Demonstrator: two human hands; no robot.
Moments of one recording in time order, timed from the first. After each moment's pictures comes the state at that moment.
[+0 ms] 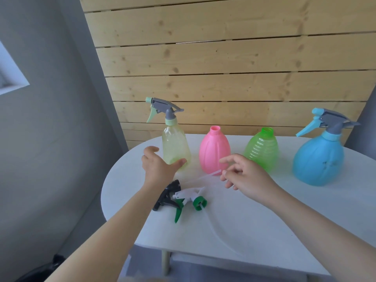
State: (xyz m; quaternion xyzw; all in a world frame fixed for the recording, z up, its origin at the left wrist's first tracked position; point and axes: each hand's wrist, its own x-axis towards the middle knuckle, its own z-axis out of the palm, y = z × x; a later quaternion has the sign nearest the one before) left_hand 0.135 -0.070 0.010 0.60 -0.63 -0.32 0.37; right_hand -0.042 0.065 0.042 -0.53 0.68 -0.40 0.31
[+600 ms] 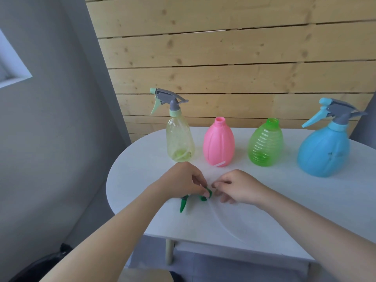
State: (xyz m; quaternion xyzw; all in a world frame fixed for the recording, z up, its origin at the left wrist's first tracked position) left_hand 0.137 -0.022 0.027 0.40 -0.84 -0.36 0.06; right_hand -0.020 0.060 0.016 -0.52 0.71 -0.24 0.41
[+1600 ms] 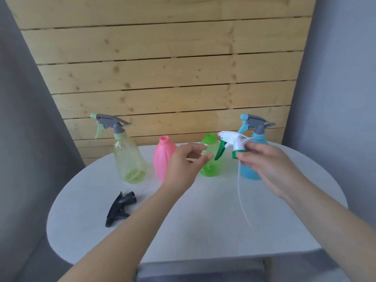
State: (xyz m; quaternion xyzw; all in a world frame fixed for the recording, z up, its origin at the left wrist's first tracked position) left_hand 0.008 0.027 0.058 0.31 -0.75 -0.44 0.39; right_hand -0.137 0.148 0.084 -0.34 0.64 -0.62 0.32
